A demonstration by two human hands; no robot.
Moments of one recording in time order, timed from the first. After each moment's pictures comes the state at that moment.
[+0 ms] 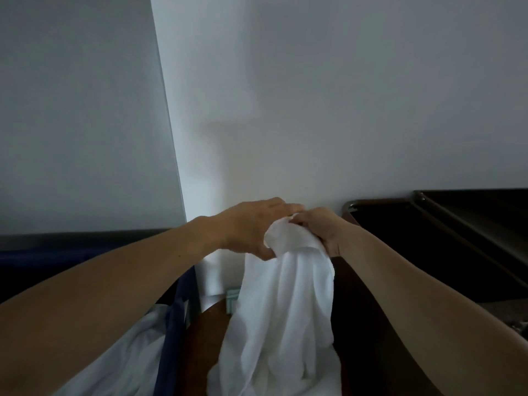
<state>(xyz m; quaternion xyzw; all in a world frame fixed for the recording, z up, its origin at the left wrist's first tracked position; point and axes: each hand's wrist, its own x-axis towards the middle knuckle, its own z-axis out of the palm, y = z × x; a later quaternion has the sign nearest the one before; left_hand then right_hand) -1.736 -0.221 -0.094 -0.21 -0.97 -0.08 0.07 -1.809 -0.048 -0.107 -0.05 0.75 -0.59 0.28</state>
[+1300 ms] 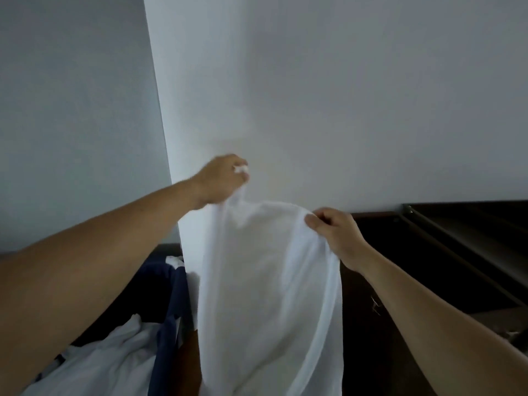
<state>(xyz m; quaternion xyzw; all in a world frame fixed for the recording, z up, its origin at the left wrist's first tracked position) -1.750 -0.247 -0.015 0.05 -0.92 -0.33 0.21 -1.812 0.000 -0.108 -0.23 0.79 -0.57 0.00</state>
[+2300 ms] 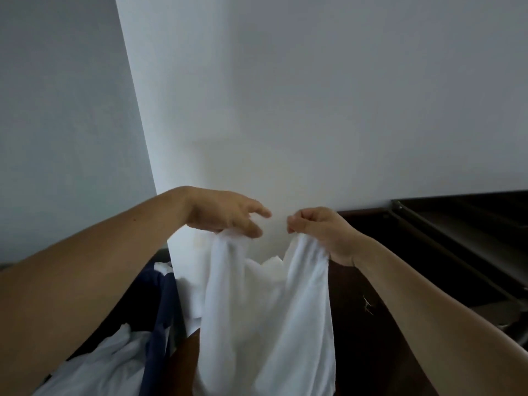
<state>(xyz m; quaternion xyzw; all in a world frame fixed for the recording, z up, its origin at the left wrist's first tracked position) -1.742 -0.216 -0.017 -0.04 -0.91 -0.36 -0.20 -1.807 0.004 -0.084 -0.28 0.73 -0.60 0.15</state>
